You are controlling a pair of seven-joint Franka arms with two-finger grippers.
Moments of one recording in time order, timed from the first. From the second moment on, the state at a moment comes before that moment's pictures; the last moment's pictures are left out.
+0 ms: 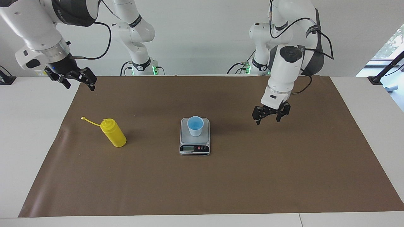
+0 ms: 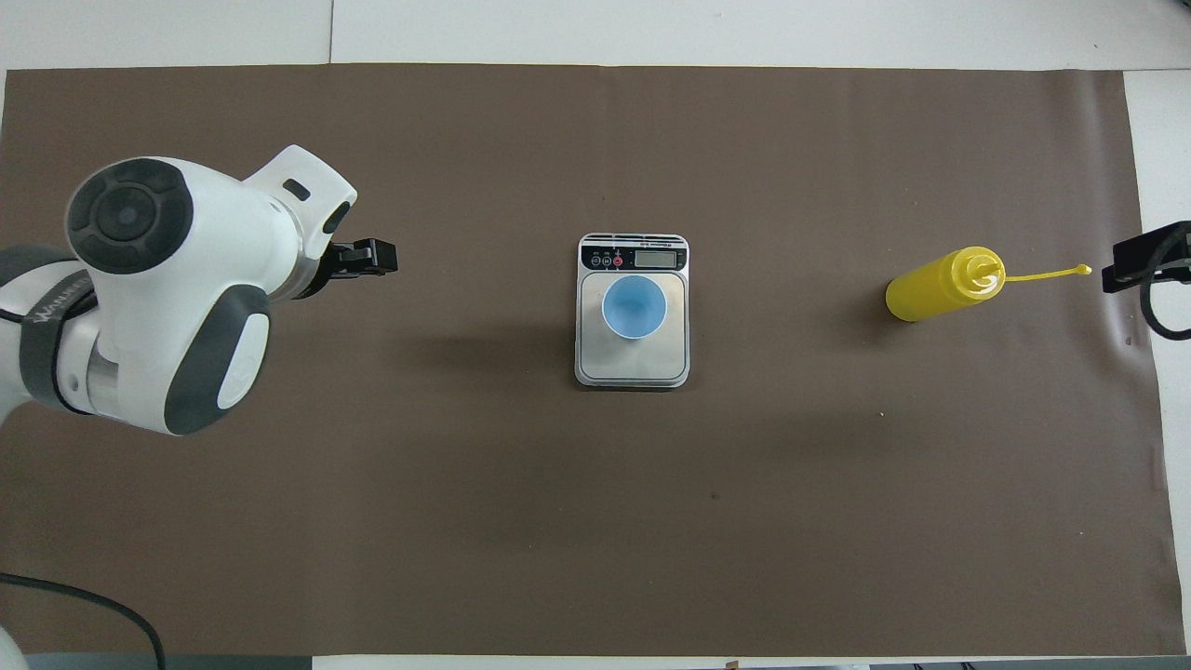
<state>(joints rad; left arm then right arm) -0.27 0.09 -0.04 -1.92 0.09 2.14 -0.36 -0.03 0.05 -0.12 -1.54 -0.02 1.51 -0.05</state>
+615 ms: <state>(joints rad) -0.10 0.01 -0.03 -1.75 0.03 1.85 -0.08 -0.34 0.40 -0.16 -1.24 0.35 1.41 -0.16</state>
